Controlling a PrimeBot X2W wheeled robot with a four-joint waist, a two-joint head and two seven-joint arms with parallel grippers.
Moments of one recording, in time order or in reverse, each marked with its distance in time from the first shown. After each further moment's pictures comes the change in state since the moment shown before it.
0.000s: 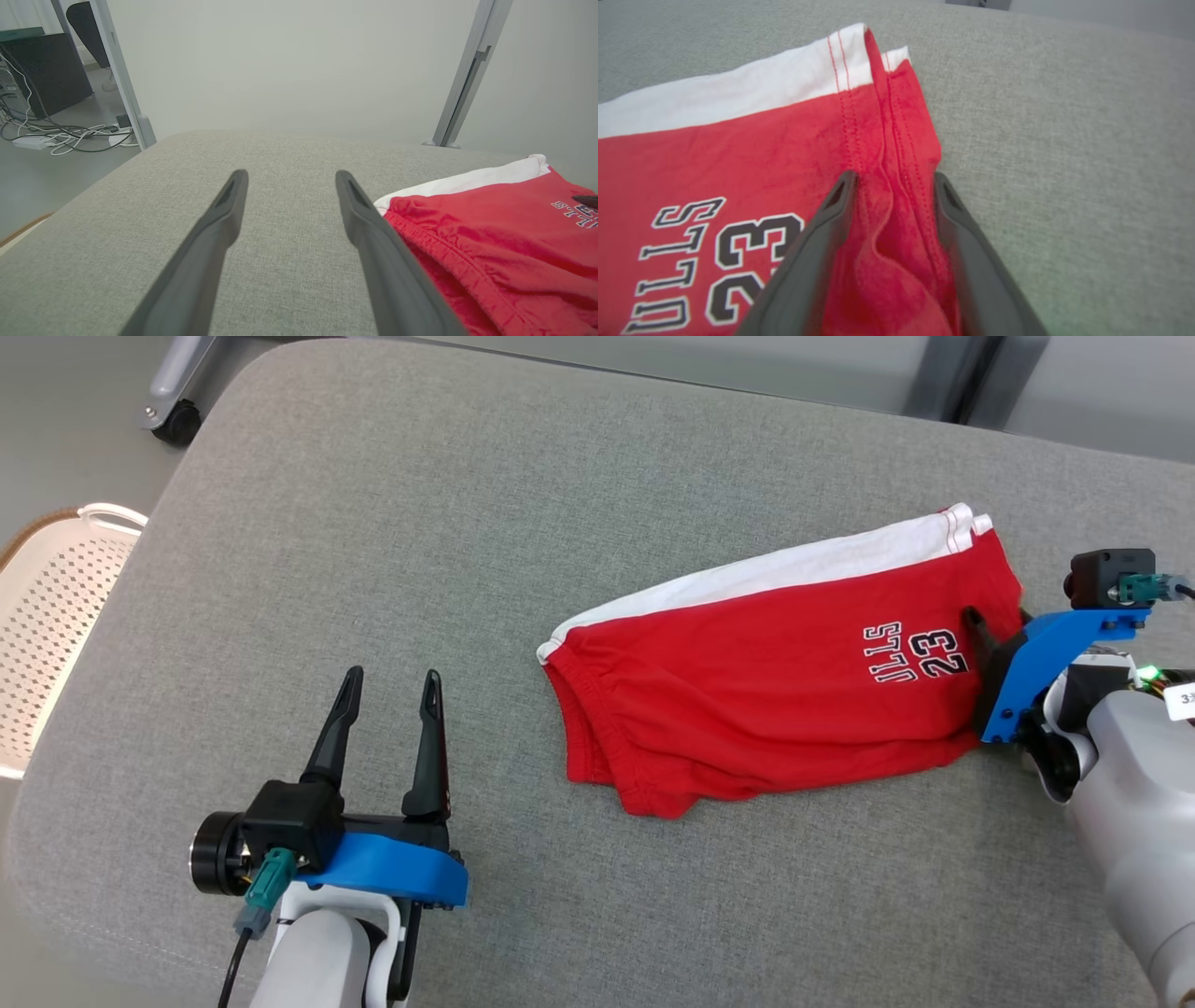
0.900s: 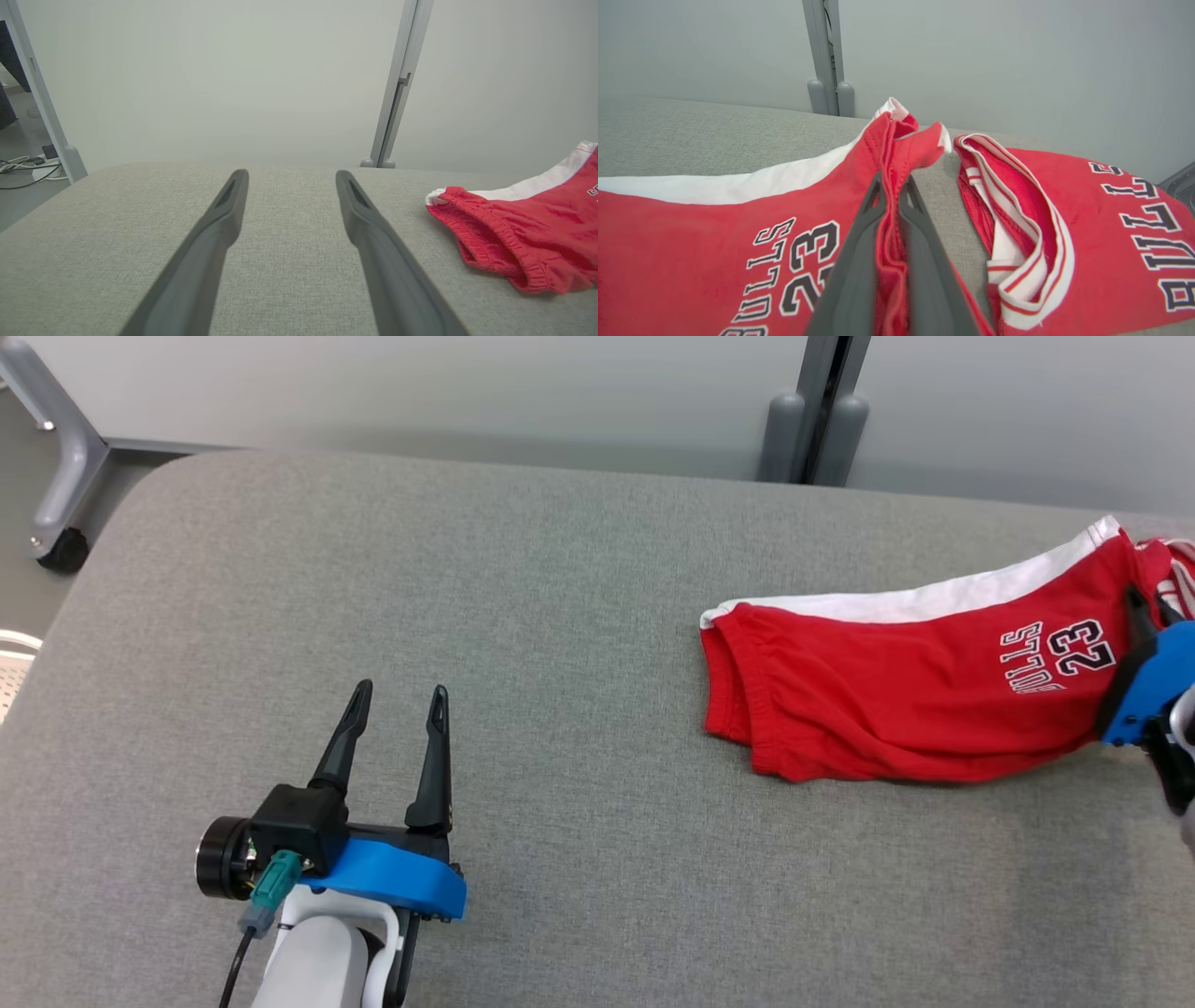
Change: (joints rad) left arm -0.003 0.000 0.015 0.047 0.021 -0.047 0.000; right arm 0.020 -0.146 -0.074 0.028 -0.095 0.000 -0.184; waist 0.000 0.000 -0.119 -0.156
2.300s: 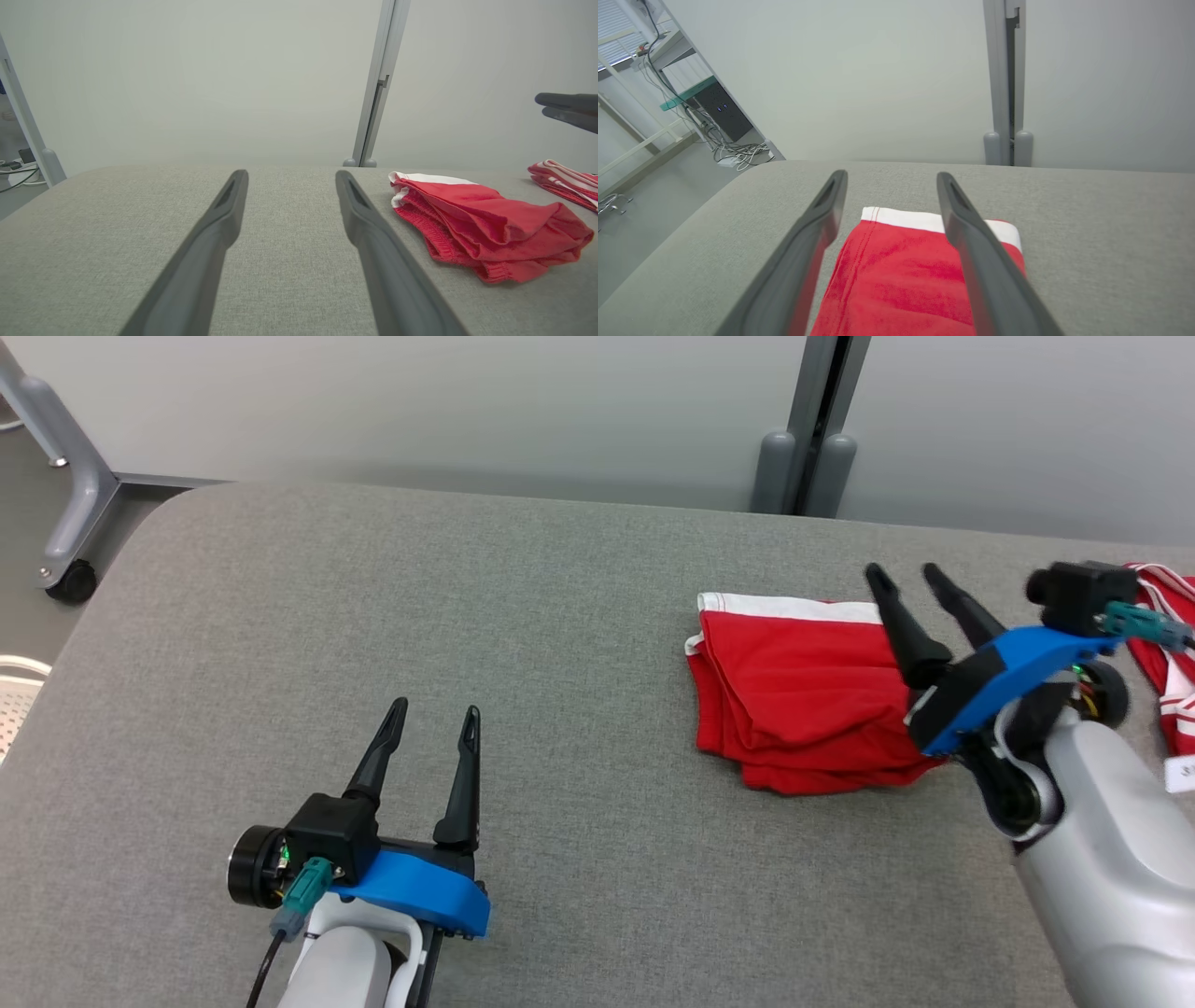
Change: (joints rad) left arm 0.001 0.005 -0.070 0.037 -0.032 0.004 0.000; right arm 0.248 0.195 0.024 -0.668 0.263 0.000 0.201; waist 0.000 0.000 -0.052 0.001
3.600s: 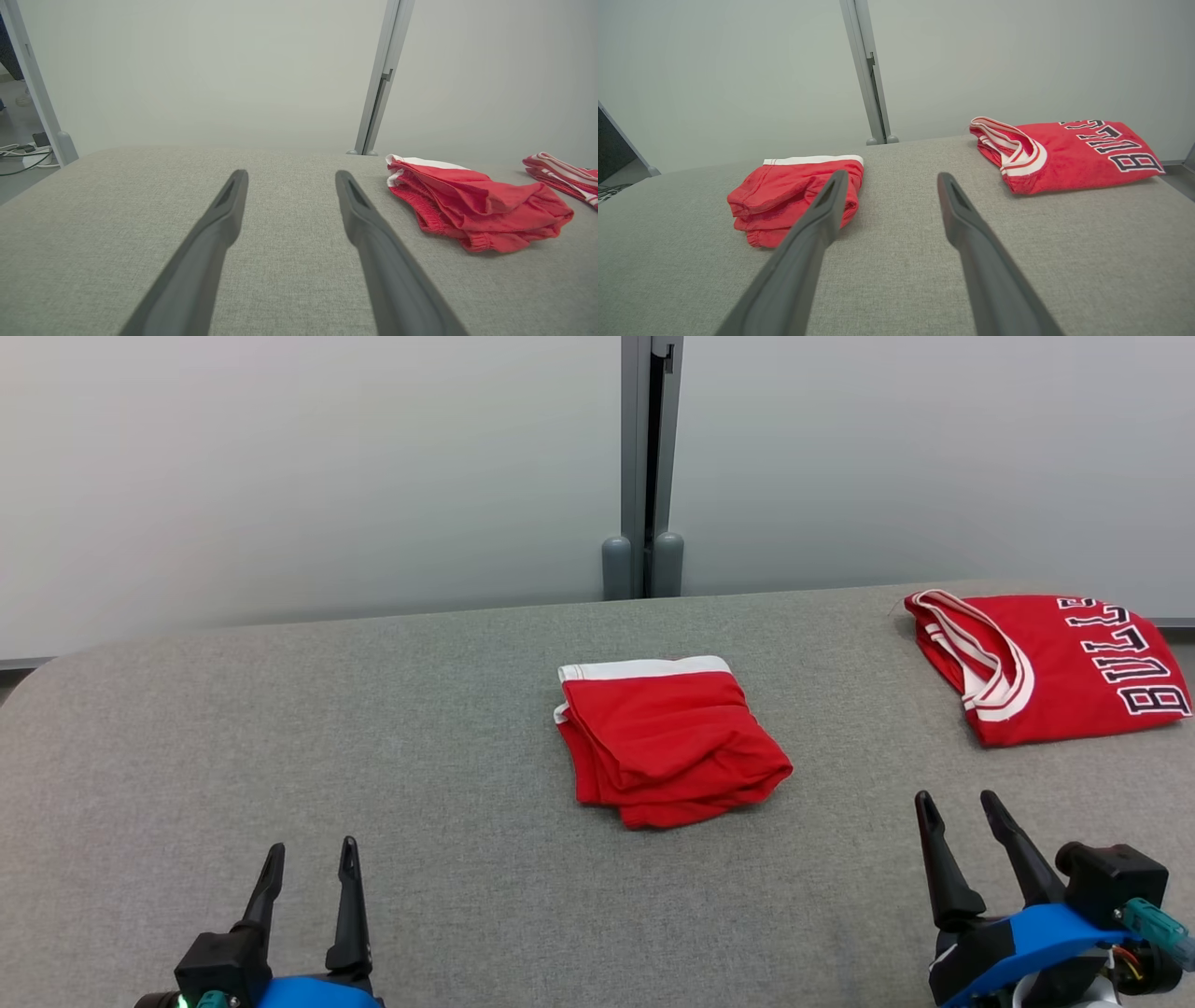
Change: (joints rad) left arm 0.244 0.037 0.178 -0.045 -0.009 0.033 0.000; right arm 0.612 0.160 -0.314 -0.424 -0.407 0.000 -0.084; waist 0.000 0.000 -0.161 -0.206
